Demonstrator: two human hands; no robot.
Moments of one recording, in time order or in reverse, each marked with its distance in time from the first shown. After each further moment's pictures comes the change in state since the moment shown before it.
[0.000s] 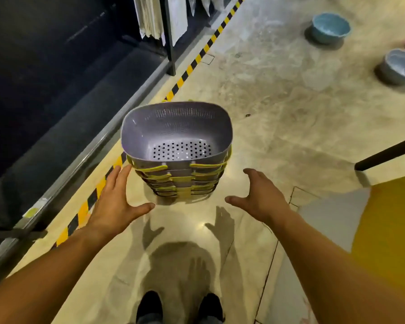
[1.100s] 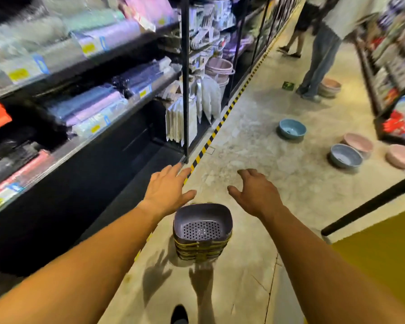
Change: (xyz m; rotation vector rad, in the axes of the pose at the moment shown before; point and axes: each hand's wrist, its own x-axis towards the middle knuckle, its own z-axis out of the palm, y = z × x) left_hand -0.021 0.241 -0.414 0.453 0.114 0.428; right_hand -0.156 -0.282 -0.384 -0.213 0.349 -0.143
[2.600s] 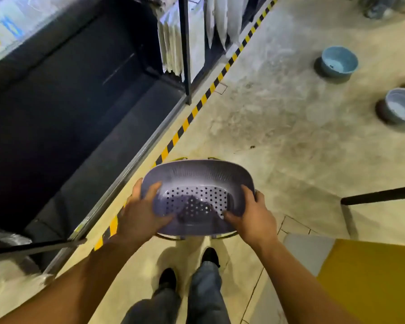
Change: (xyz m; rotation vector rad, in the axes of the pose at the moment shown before) left_hand 0.026 -0.012 0.230 -0.296 -0.261 -0.413; right_hand 0.063 0.109 0.238 0.269 -0.354 0.225
